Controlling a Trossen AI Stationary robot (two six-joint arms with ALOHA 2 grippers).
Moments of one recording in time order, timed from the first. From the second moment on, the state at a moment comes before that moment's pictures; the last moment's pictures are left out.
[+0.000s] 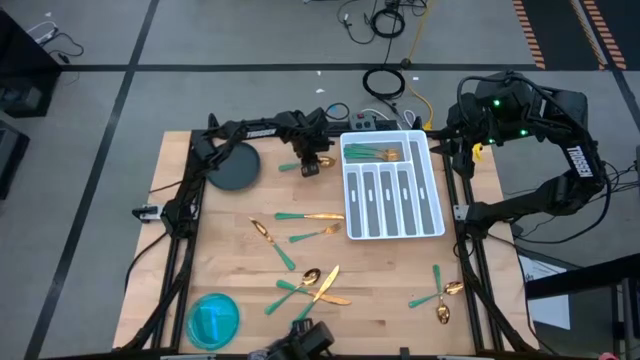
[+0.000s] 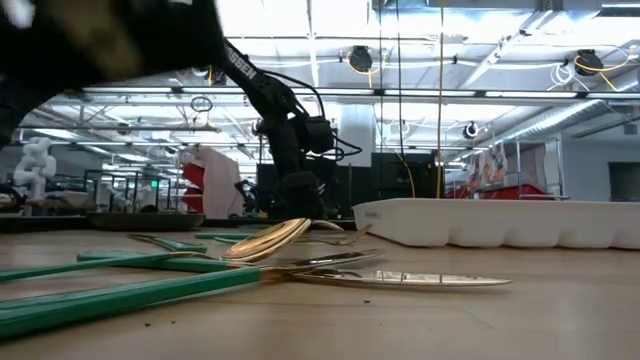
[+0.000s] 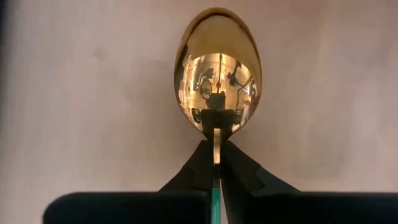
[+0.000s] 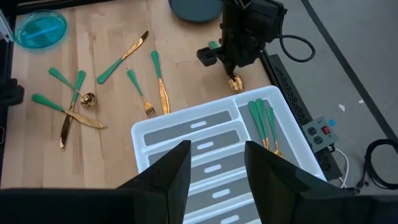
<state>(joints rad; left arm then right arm) 0.60 2.25 1.72 -0.80 0.21 0.42 -0.43 1.24 2.01 -1.57 -0.10 -0.11</state>
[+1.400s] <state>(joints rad) 0.45 1.59 1.73 -0.77 0.93 0.12 -0.15 1.45 2.01 -1.11 -0.08 -0.62</state>
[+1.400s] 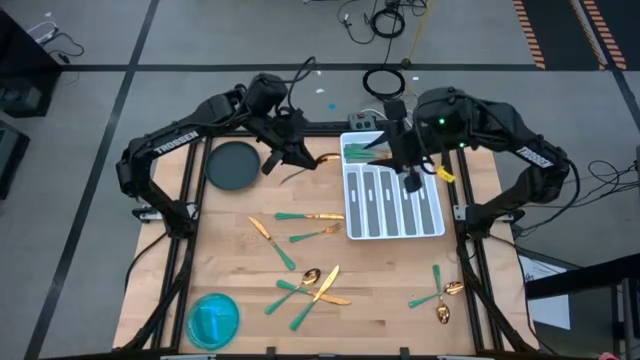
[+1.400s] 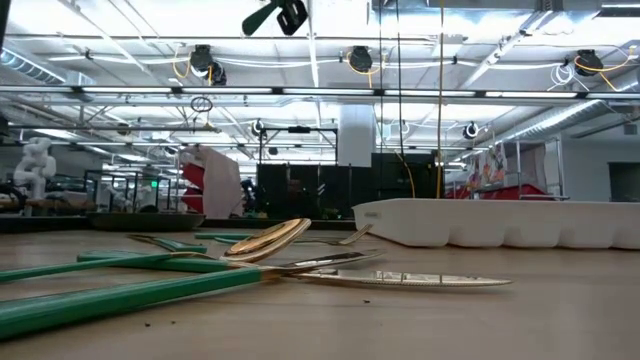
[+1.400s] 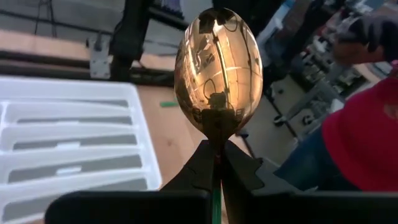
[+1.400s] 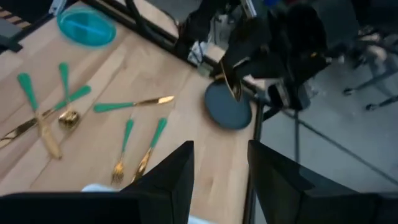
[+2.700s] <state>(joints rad) 0.41 1.60 1.73 -0.74 0.93 0.09 -0.09 1.61 2.01 -0.89 -0.01 -0.73</state>
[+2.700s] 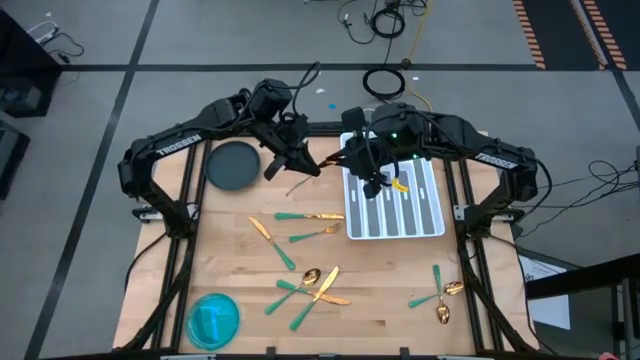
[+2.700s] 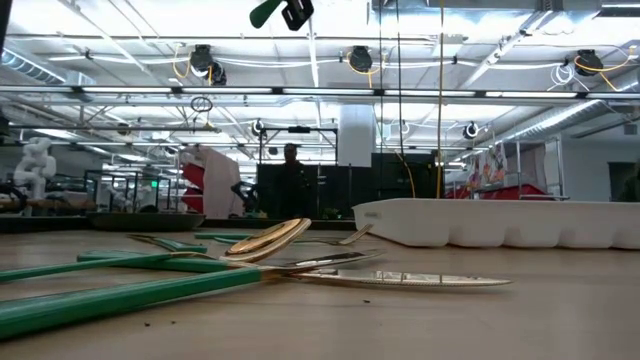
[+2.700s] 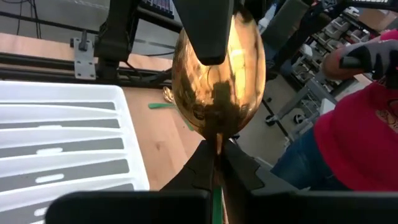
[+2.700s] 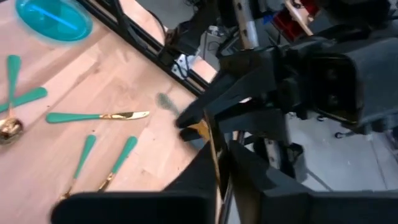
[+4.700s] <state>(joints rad) 0.40 1.48 1.73 -0.93 0.21 0.22 0.18 0.87 1.24 -1.06 1.57 1.31</state>
